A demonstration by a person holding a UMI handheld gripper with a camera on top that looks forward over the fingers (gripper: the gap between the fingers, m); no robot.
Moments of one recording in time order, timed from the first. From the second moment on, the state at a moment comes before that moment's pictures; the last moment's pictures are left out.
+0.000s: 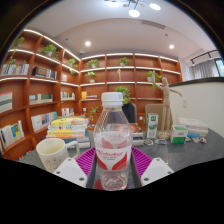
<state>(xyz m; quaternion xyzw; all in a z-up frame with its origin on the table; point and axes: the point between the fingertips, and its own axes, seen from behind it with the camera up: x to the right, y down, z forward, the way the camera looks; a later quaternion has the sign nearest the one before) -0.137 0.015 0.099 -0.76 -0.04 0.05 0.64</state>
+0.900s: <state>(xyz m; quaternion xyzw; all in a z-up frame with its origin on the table) -0.096 -0.128 0.159 -0.76 0.01 -0.01 0.65</state>
